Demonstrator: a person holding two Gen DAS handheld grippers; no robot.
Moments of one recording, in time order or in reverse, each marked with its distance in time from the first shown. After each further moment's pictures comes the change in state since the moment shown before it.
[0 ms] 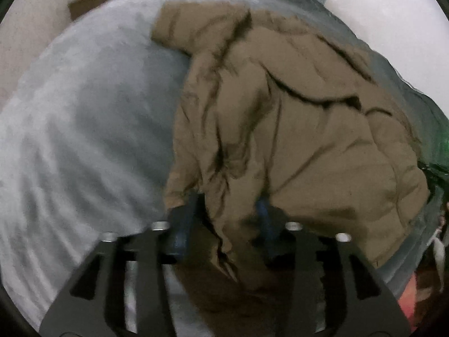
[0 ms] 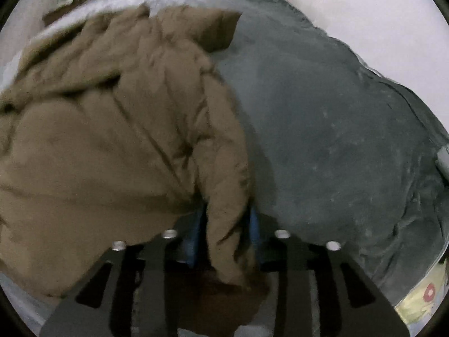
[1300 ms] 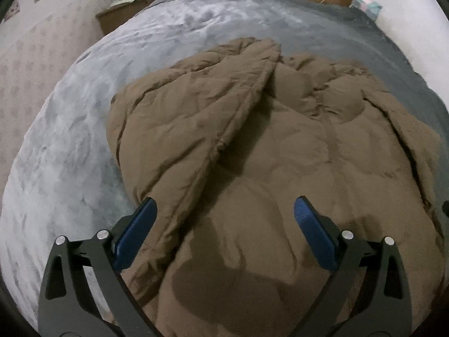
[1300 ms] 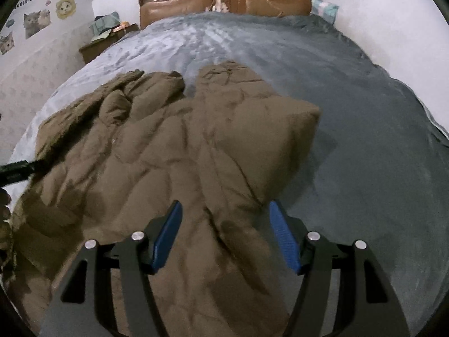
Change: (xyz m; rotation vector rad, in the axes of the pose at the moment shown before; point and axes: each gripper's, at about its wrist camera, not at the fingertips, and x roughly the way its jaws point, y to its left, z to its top) left arm 0.112 -0.082 0.221 -0.121 -0.001 0.242; right arm 0.076 0.051 0.215 -0.063 -0.117 0.298
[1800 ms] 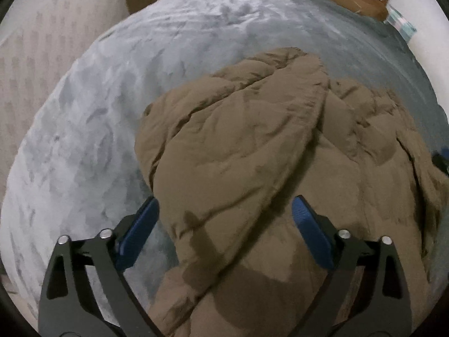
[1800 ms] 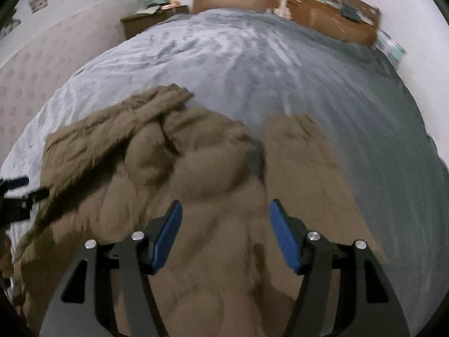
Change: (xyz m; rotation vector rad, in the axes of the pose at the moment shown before) left arm 0.028 0.042 0.050 -0.159 0.070 0.035; right arm 0.079 0.115 0.151 -0.267 0.029 0.102
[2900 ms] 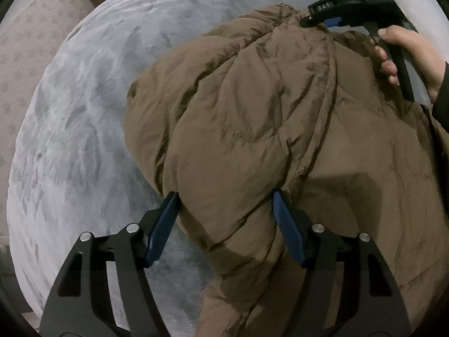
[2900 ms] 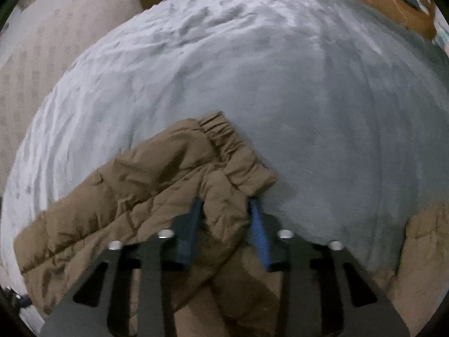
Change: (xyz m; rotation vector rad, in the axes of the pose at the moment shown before) left arm 0.057 0.007 0.018 0.197 0.149 -0.027; right arm 0.212 0.098 0.141 -0.041 0.166 0.156
